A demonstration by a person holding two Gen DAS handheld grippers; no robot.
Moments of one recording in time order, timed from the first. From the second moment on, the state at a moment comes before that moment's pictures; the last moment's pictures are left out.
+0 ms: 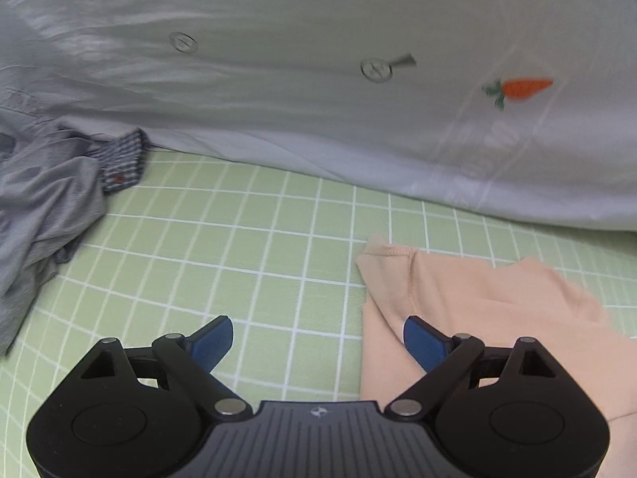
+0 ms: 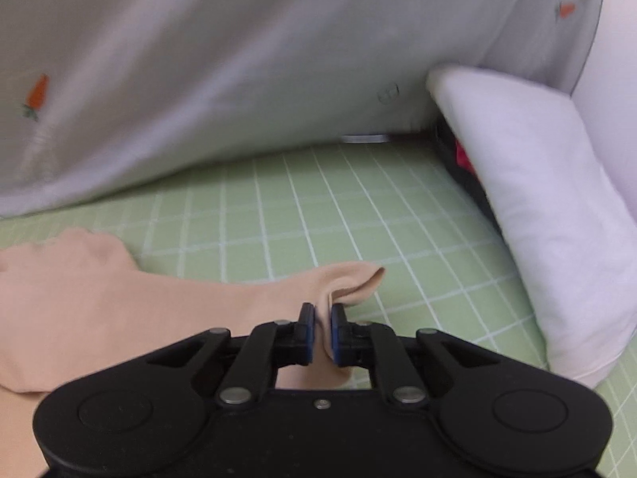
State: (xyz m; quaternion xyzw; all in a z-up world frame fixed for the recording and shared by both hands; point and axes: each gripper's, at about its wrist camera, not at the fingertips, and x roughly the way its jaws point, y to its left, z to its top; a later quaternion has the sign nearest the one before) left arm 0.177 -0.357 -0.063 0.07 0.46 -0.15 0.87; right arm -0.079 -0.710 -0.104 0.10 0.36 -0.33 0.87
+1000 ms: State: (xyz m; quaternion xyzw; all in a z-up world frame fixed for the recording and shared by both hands) left arm -0.068 -0.259 -0.056 0.08 0.49 -0.18 0.85; right arm -0.206 -0.455 -0.092 0.08 0.38 -0.14 0.91
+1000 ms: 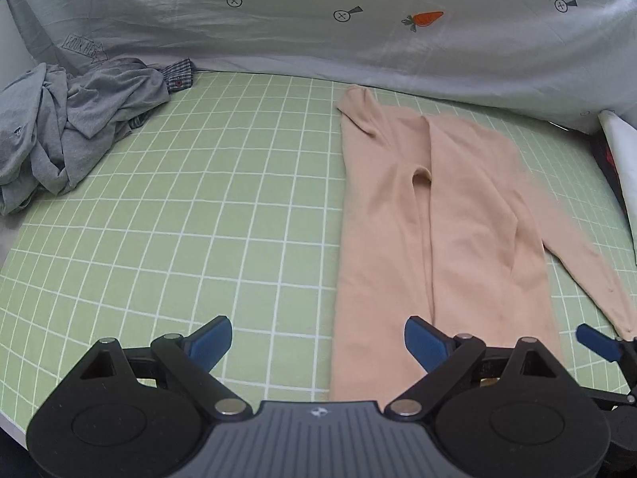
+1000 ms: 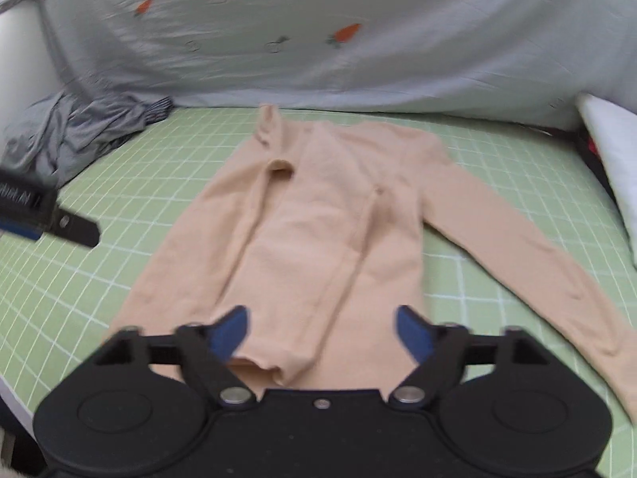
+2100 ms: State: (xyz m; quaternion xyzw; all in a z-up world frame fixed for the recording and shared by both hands) left arm -0.126 -0.354 -0.115 0.09 0.51 -0.20 0.83; right arm -0.303 -0.548 -0.135 0.14 0.44 -0.19 0.87
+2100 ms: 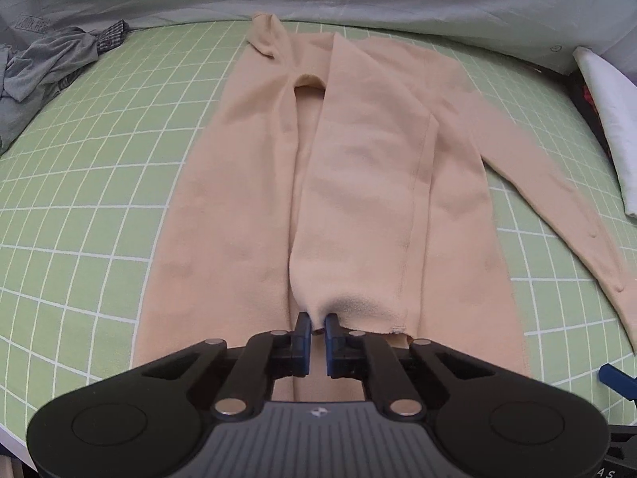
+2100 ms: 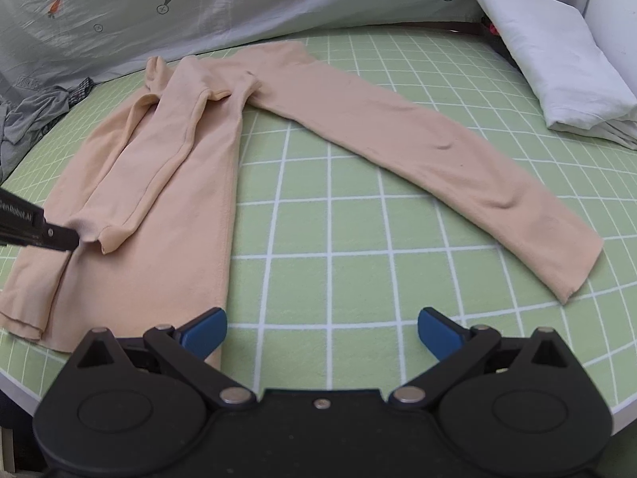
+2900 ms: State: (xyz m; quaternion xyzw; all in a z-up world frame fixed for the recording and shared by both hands) left arm -0.144 -0.237 -0.100 0.02 0.54 -0.15 0.83; right arm -0.269 -0.500 -0.128 0.14 0.44 -0.17 0.87
